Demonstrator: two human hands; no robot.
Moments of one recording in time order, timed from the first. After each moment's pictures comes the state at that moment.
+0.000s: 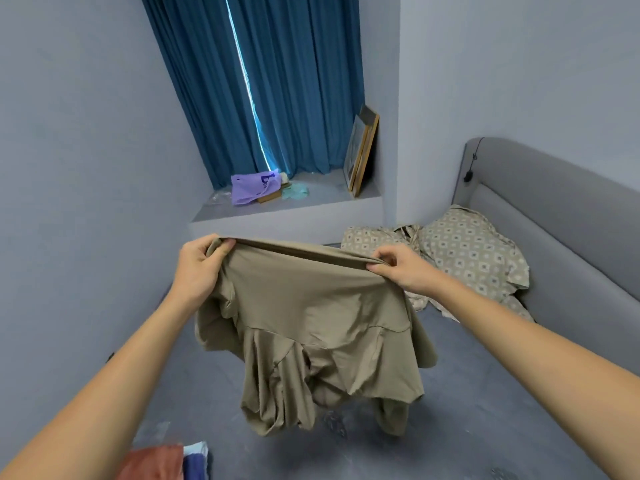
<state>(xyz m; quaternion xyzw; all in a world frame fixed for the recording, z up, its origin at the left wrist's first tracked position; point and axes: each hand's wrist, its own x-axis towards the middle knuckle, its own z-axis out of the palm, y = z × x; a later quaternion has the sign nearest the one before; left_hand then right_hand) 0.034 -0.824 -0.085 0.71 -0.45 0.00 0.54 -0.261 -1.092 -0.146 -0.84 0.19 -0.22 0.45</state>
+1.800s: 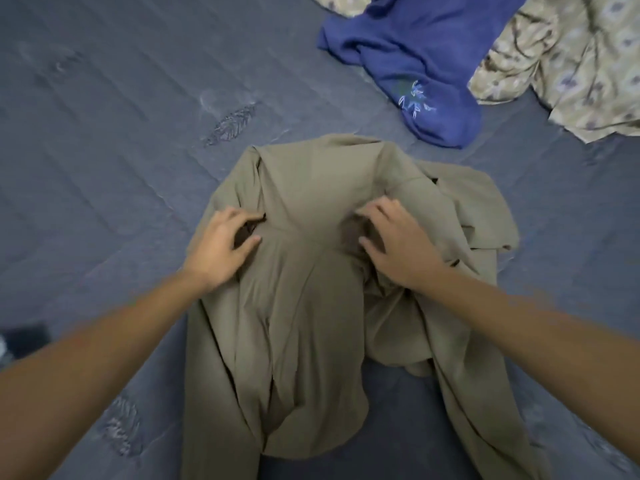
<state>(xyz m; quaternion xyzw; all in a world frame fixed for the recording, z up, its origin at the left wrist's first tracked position) 0.126 -0.945 -0.797 0.82 -0.49 -0.21 0.23 -0.140 -1.163 -0.776 -0.95 0.22 -0.05 0.22</state>
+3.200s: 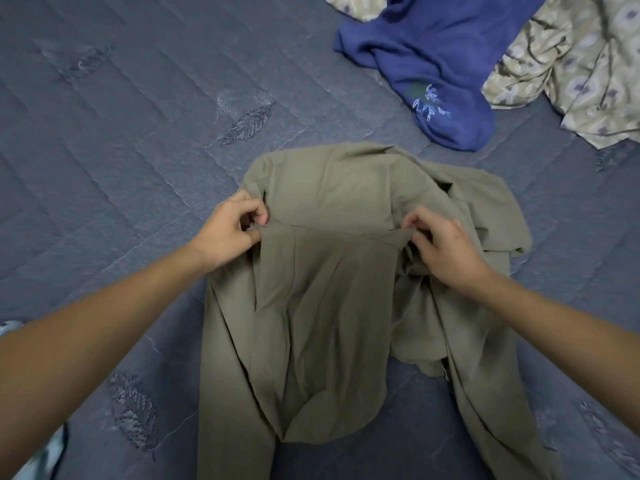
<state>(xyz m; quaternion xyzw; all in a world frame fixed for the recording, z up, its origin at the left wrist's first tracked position) 0.146 -0.951 -0.769 0.78 -0.48 -0.27 0.29 -0.168 -1.179 -0.764 -0.90 0.27 -0.09 0.34</state>
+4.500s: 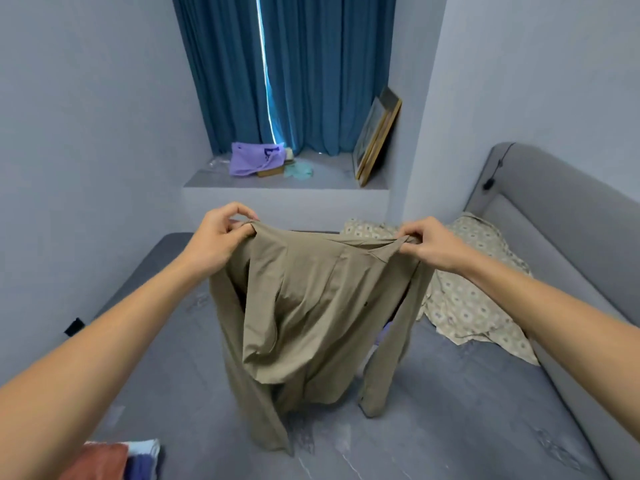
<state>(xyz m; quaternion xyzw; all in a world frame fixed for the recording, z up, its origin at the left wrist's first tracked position) 0.081 -0.930 -0.118 0.72 -0.47 -0.08 0.50 -0.221 -1.214 -0.124 -0.91 0.19 -0.17 0.33</state>
